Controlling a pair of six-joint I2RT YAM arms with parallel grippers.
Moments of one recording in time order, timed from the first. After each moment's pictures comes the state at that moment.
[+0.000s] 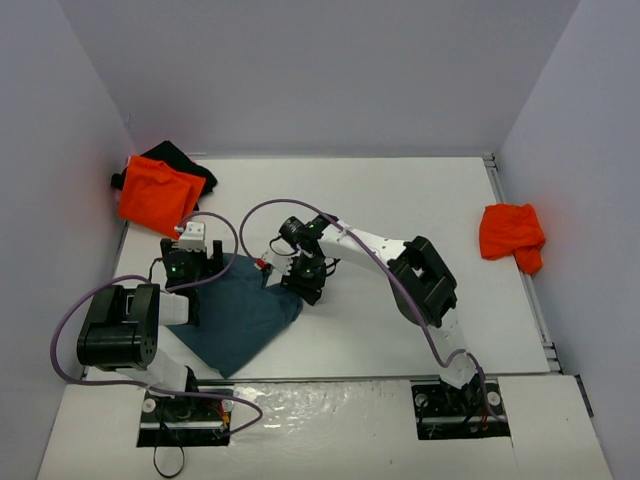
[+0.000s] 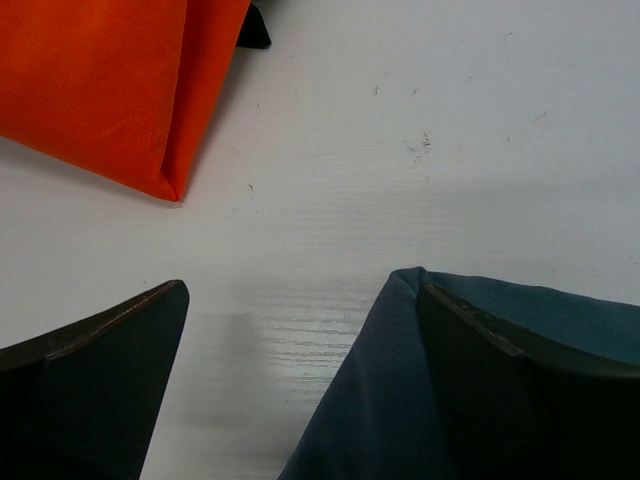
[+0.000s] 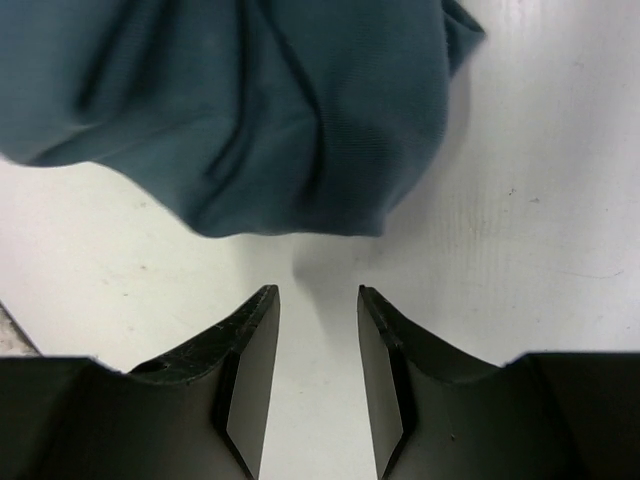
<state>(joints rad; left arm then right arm) 0.02 1.54 0.35 0.88 -0.03 0.11 0.84 2.15 1.68 -0.96 -0.30 -0.53</state>
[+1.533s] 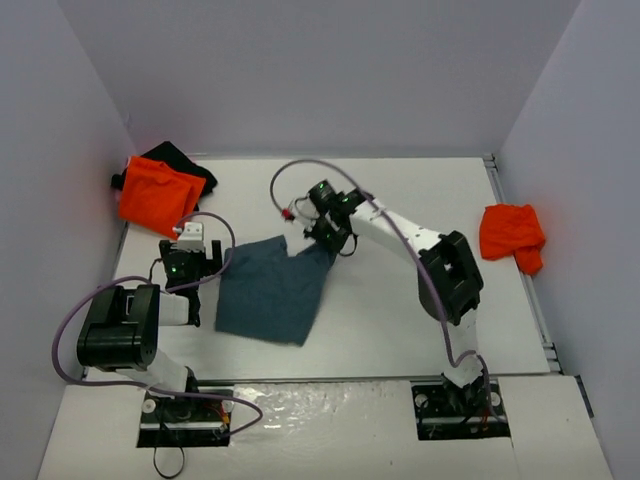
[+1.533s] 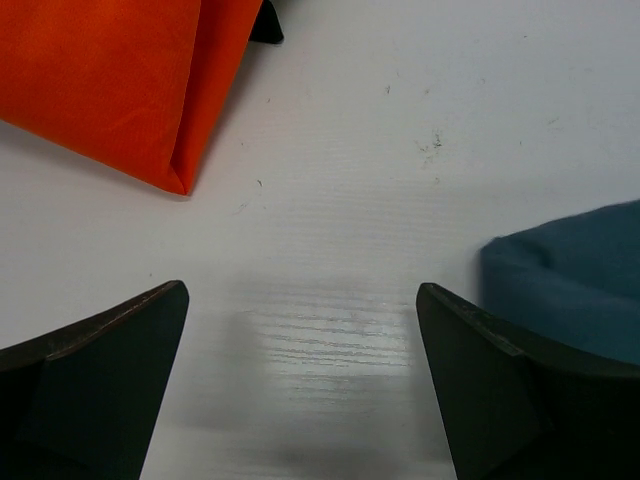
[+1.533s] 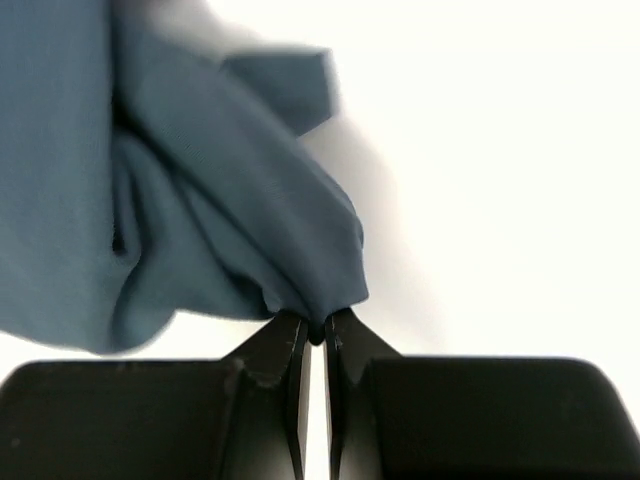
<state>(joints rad) 0.02 1.54 0.35 0.88 -0.06 0.09 0.69 2.05 1.67 -0.79 -0.04 -0.45</state>
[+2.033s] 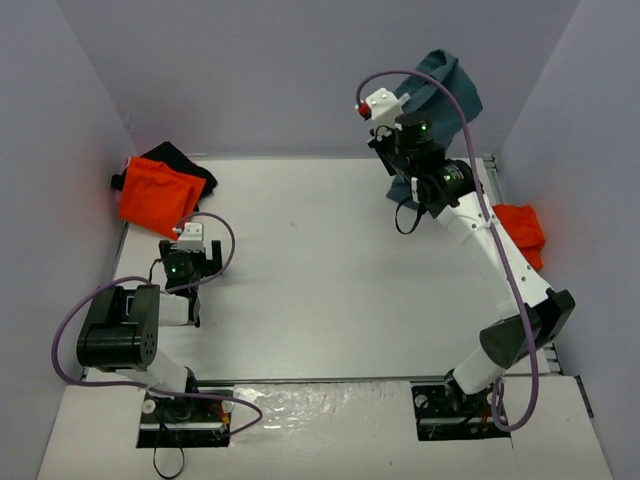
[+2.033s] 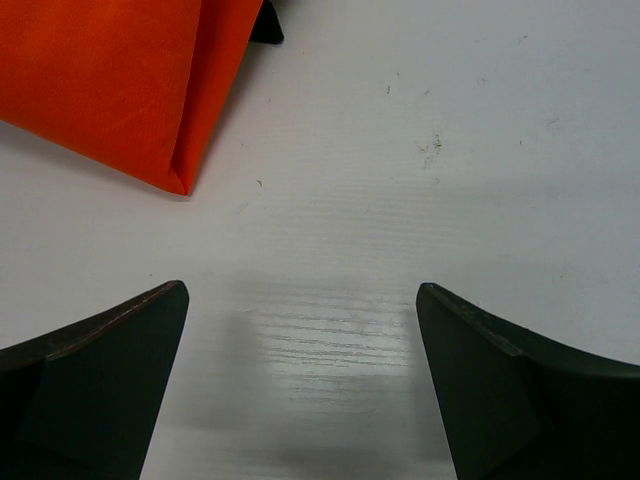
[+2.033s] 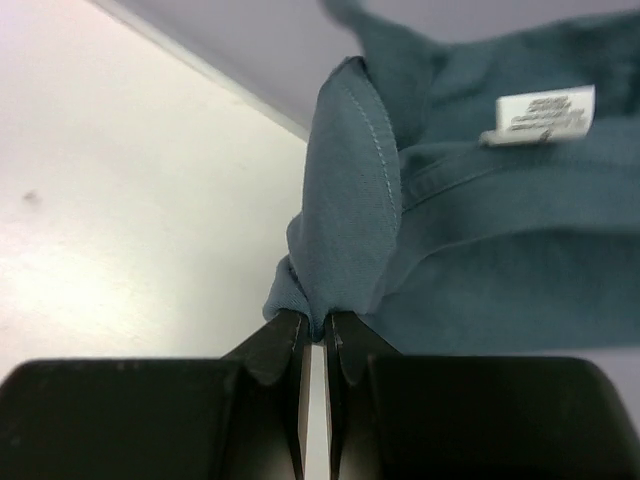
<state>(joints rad) 0.02 1.54 0.35 0.88 -0.06 0.09 0.46 1.58 1.76 -0.56 0.27 -0.38</state>
